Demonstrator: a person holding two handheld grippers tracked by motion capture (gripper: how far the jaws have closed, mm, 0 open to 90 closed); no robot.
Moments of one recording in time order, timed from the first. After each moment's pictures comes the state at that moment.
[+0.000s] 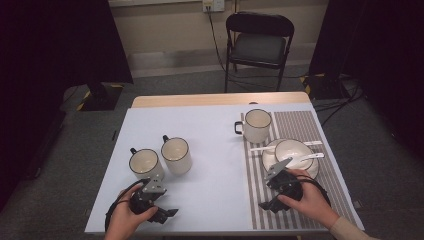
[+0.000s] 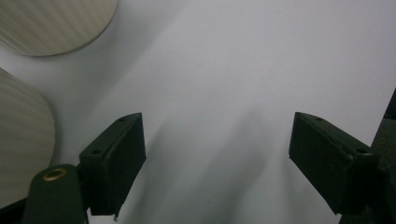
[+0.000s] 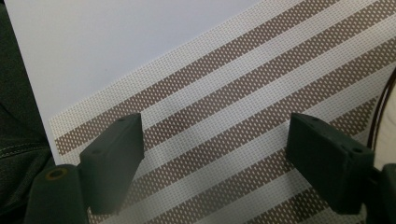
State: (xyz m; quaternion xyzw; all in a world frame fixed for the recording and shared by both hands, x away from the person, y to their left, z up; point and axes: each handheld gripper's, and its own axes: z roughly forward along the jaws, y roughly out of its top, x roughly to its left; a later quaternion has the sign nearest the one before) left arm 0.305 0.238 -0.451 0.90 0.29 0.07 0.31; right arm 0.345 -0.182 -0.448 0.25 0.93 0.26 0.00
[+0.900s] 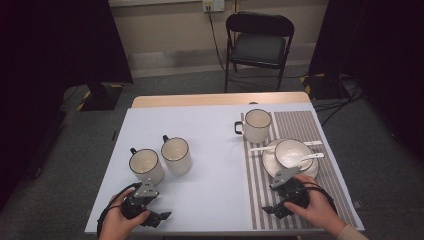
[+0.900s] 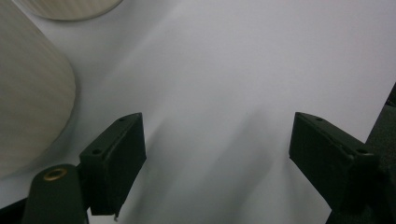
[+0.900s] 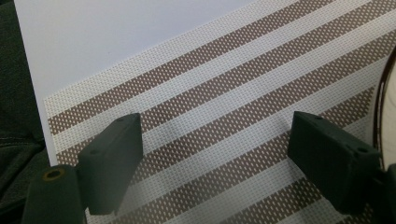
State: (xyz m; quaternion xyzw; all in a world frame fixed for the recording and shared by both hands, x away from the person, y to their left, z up) left arm 0.294 0.257 -0.454 0.90 0.31 0.08 0.30; right arm 0.331 -0.197 -0.460 0.23 0.93 0.30 0.03
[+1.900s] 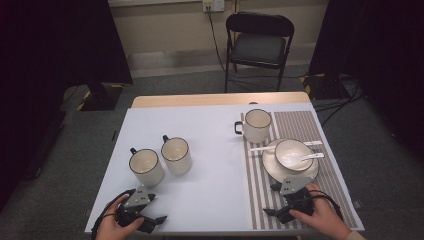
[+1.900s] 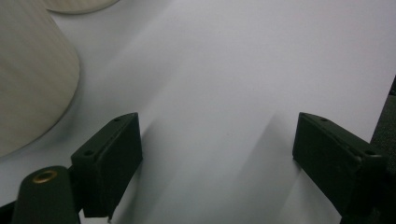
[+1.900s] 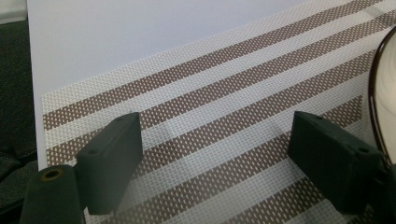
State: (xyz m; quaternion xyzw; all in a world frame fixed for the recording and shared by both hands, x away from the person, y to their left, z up) left arm 0.282 0.277 -0.473 0.89 0.28 0.10 0.35; right arm 0.316 -0.215 -0.478 0.20 0.89 0.39 0.08
